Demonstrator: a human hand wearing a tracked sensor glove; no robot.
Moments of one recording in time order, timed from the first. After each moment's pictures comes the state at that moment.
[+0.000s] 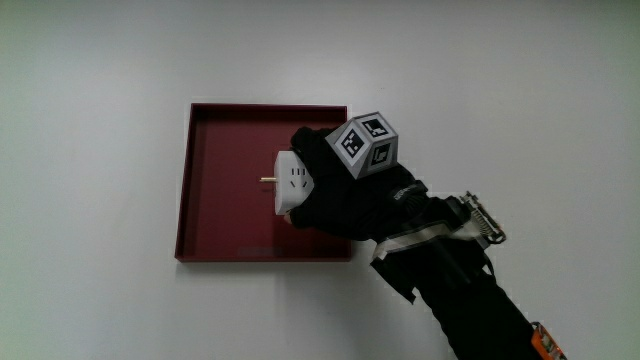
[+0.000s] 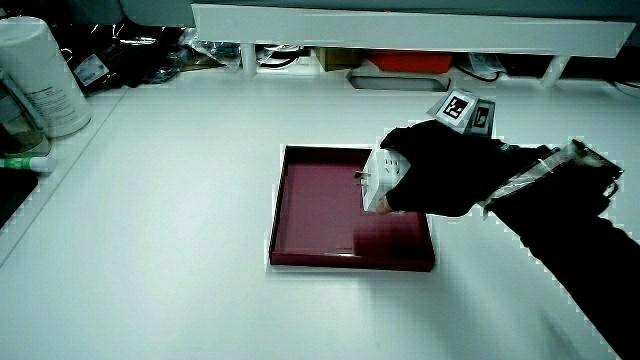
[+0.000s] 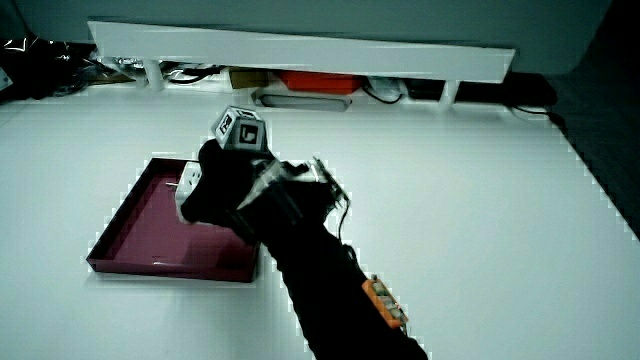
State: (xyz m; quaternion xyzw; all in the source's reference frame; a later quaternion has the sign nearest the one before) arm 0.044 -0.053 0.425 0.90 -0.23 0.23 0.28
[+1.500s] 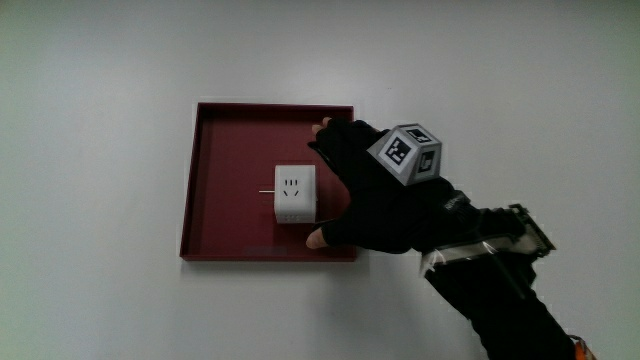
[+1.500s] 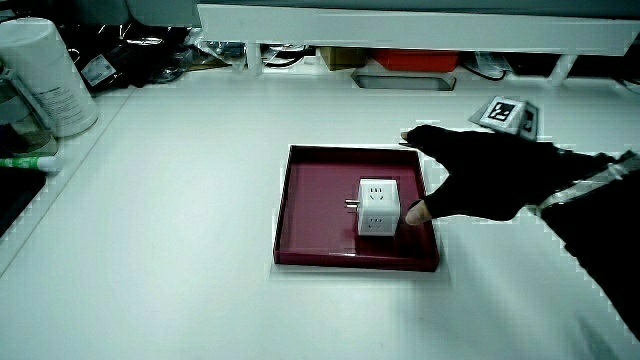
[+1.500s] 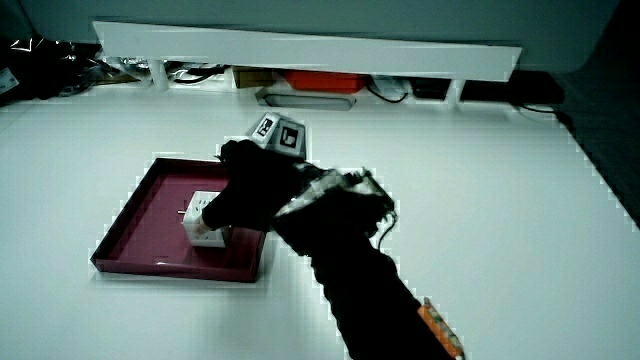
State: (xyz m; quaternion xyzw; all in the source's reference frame) arm 0.086 -0.046 0.431 0.84 -0.23 0.29 0.39
